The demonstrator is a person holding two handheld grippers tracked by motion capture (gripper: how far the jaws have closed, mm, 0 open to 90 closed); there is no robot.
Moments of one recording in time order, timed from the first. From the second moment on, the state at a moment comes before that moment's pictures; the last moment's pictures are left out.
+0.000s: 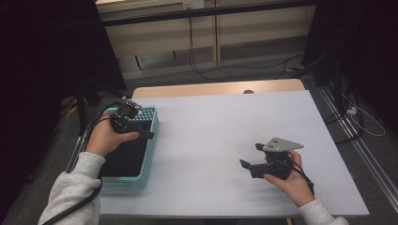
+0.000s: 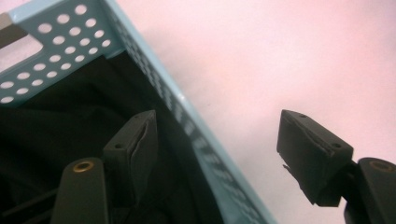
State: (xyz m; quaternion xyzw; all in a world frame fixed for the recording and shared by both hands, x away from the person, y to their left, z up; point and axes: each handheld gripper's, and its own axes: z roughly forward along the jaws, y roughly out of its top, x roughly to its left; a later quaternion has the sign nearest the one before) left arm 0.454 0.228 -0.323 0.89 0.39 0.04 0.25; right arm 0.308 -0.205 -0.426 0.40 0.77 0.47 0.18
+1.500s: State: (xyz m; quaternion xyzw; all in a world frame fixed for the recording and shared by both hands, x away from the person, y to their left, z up) left arm 0.421 0.159 -0.343 0.90 0.30 0.00 0.30; right arm 0.284 -0.243 -0.437 0.41 0.78 0.44 0.18
